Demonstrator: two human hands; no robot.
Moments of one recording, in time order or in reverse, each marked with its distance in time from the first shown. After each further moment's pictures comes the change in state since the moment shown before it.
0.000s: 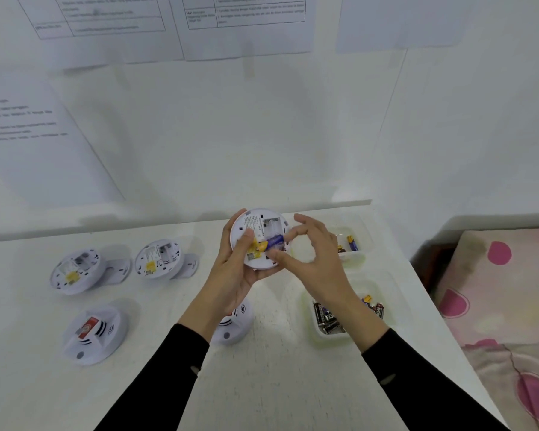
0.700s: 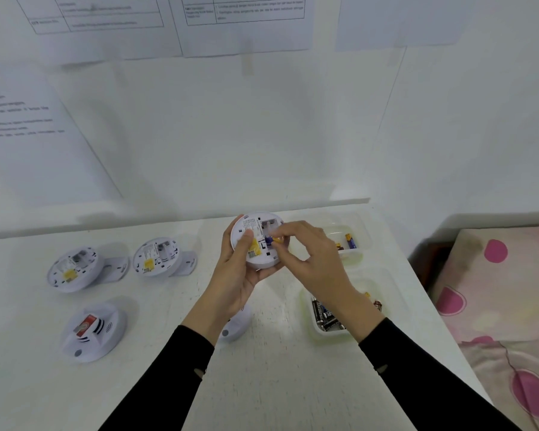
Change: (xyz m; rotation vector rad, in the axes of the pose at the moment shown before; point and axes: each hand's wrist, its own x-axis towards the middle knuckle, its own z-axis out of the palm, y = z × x) left_hand 0.000 -0.009 0.001 -0.078 0.041 -0.033; right_hand 0.004 -0.001 -0.001 -0.151 0.011 -0.448
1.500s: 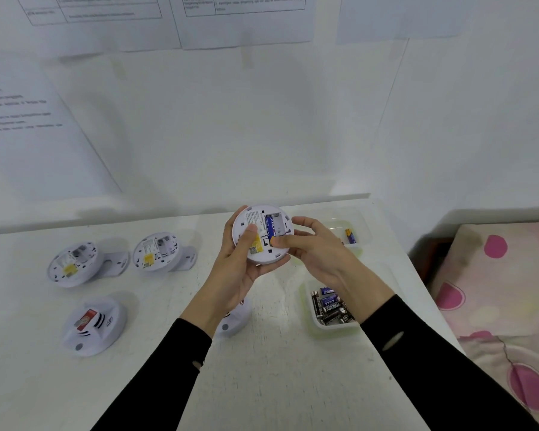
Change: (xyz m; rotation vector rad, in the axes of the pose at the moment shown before) left_hand -0.001 0.002 0.000 0.080 -0.015 0.012; right_hand 0.021 0.005 -0.005 0.929 -0.056 1.041
